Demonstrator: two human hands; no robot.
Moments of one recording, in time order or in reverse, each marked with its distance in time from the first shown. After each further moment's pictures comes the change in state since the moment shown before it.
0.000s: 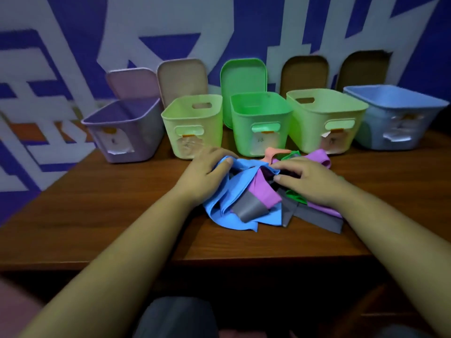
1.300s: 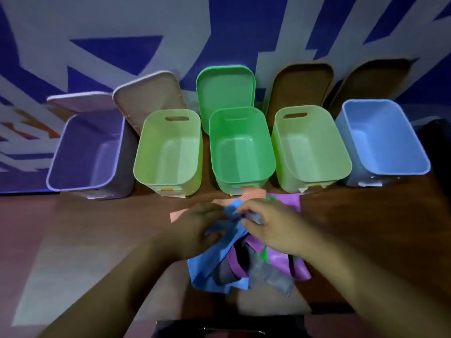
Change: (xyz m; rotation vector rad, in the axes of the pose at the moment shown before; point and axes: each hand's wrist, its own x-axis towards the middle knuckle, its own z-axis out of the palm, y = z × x) left_hand 0.106 0.049 -0.074 -0.043 -0.600 -0.123; right_hand 0.095 -0.100 -0.133 0.216 -0.401 0.179
